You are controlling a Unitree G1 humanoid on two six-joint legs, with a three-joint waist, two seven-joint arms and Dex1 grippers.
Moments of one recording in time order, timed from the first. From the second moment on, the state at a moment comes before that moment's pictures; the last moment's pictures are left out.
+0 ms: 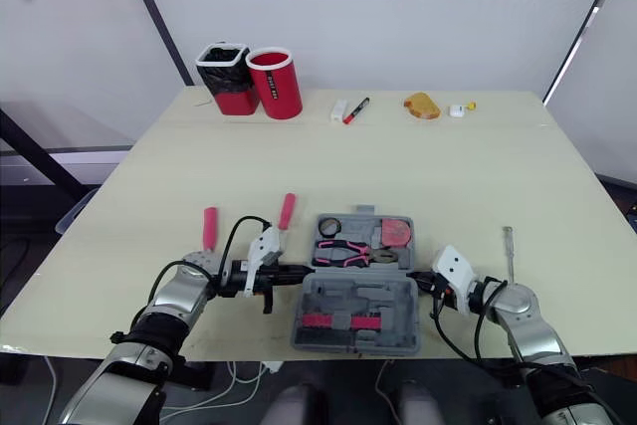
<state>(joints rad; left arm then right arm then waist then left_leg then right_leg) -0.45 0.49 -0.16 0.61 -0.12 0.01 -1.24 -0.18 -0.47 0.14 0.28 0.10 0.00 0.92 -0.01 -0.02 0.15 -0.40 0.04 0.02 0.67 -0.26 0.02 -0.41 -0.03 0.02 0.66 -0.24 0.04</state>
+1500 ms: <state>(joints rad) -0.51 0.48 -0.15 0.72 -0.11 -0.07 -1.19 -0.26 -0.43 0.13 0.40 0.08 -0.09 0.88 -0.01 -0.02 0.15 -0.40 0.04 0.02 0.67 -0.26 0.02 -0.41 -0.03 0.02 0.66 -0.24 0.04</state>
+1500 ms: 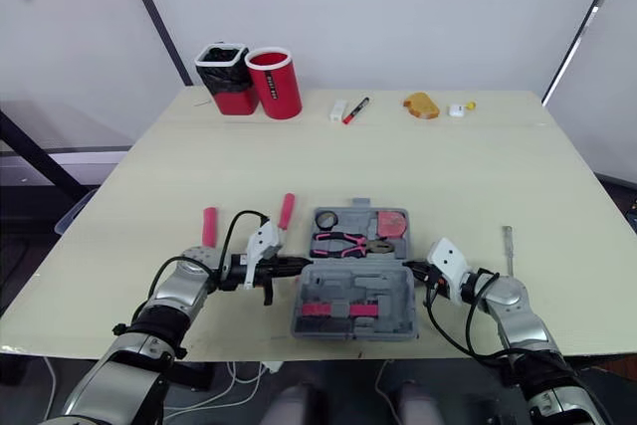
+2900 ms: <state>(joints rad) -0.51 0.50 -0.14 0.71 -0.10 -0.06 -1.21 -0.32 -0.40 0.14 0.46 0.04 -0.11 0.87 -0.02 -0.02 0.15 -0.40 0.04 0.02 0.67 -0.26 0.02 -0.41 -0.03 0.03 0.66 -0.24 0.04</state>
